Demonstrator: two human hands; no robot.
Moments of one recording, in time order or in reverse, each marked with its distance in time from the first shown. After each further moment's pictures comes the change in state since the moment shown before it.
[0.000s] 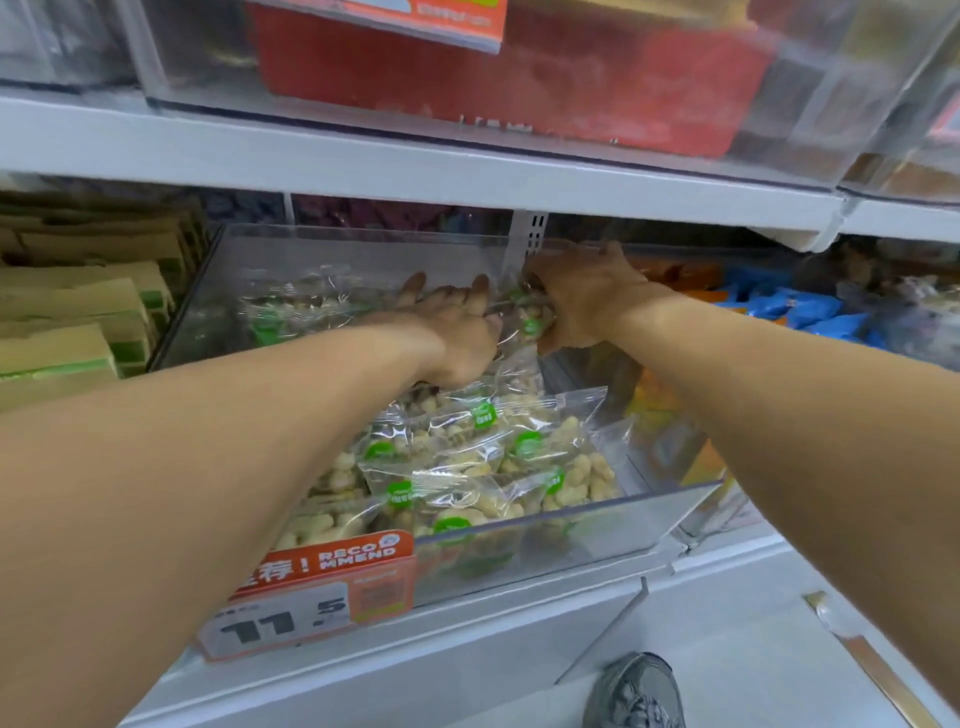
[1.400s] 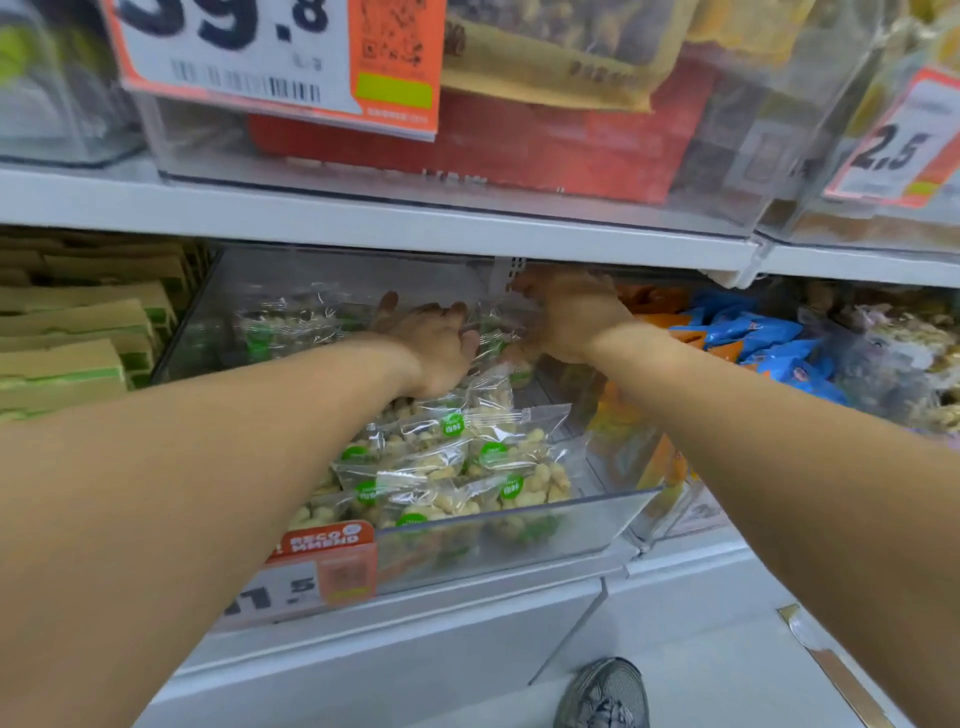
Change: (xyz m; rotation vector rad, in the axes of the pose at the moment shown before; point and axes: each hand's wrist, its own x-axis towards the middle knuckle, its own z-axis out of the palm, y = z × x) left_hand -0.003 0.008 -0.002 -0.013 0.062 -0.041; right_hand -0.020 0.017 -0.004 0.239 0.068 0.042
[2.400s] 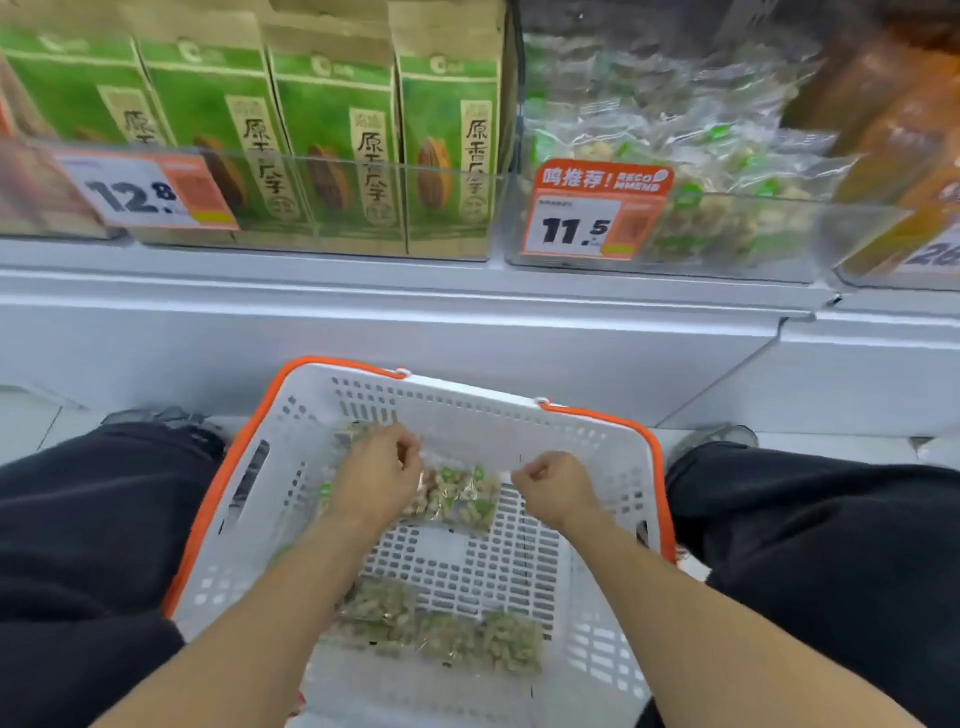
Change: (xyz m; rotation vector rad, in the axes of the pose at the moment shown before) left_hand -0.394 -0.113 0.247 -0.644 0.034 -0.567; right_hand -0.344 -0.229 0.239 0.813 -0.583 0.405
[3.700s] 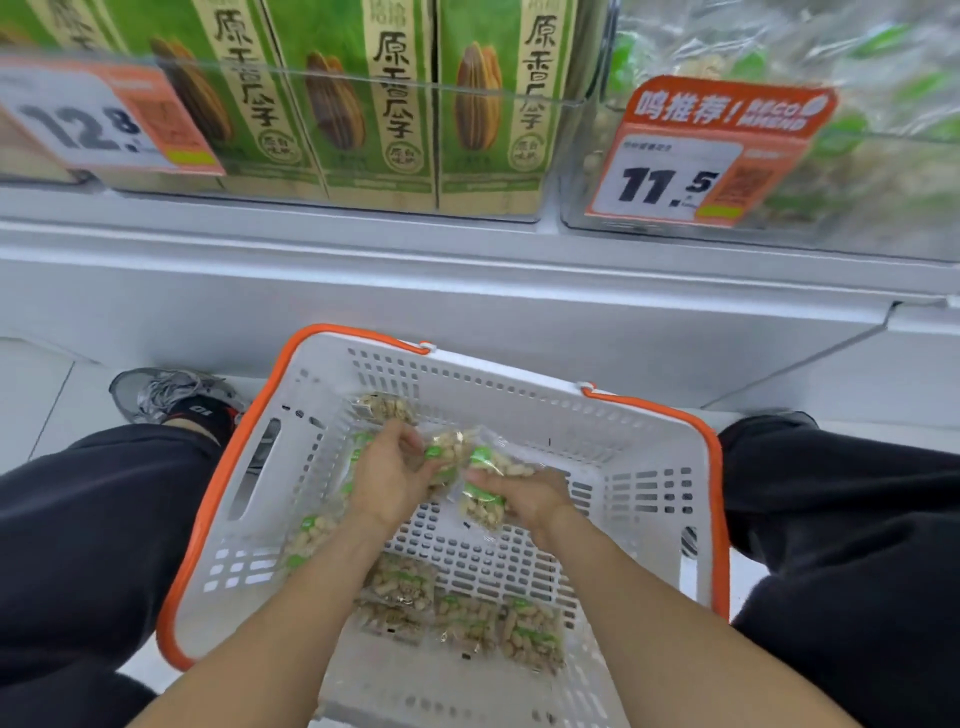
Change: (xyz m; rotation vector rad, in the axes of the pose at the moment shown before) left_hand 0.010 -0.046 0.036 -0.209 0.018 -0.198; right_hand 0.027 0.000 0.080 0.597 -0.260 0.428
